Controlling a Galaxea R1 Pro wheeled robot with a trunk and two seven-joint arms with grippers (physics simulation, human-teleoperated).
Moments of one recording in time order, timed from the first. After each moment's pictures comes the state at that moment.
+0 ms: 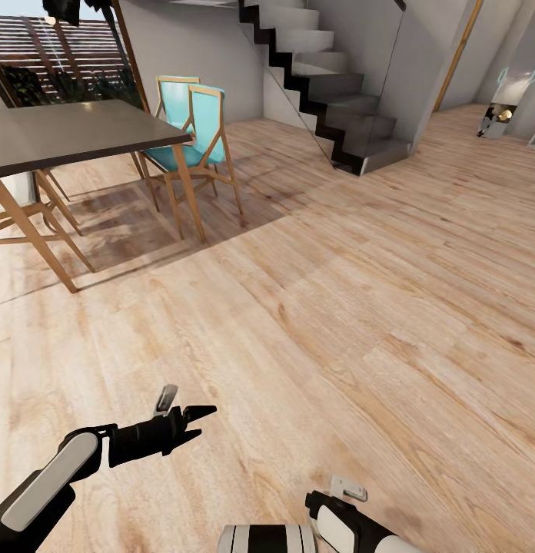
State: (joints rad) left arm -0.34 0.41 -0.32 -1.38 1.55 0.82 -0.02; right arm -0.57 0.12 0.77 -0.23 -1.09 0.04 -0.44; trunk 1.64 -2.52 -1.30
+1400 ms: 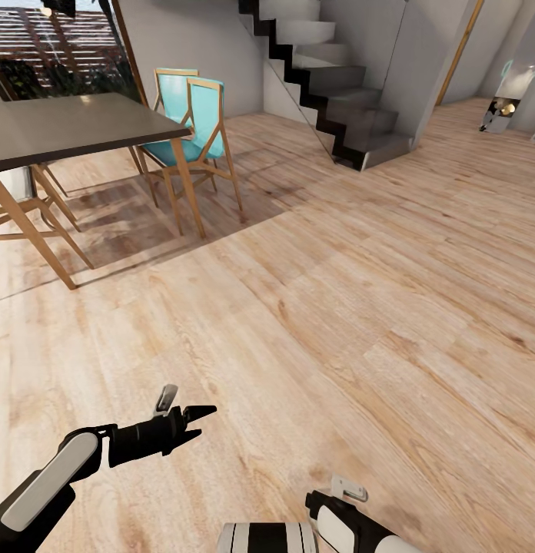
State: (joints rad) left arm -0.34 0.41 -0.32 -1.38 1.55 0.82 -0.02; right arm -0.57 0.12 0.77 -0.23 -1.08 0.04 -0.44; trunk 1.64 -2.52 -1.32
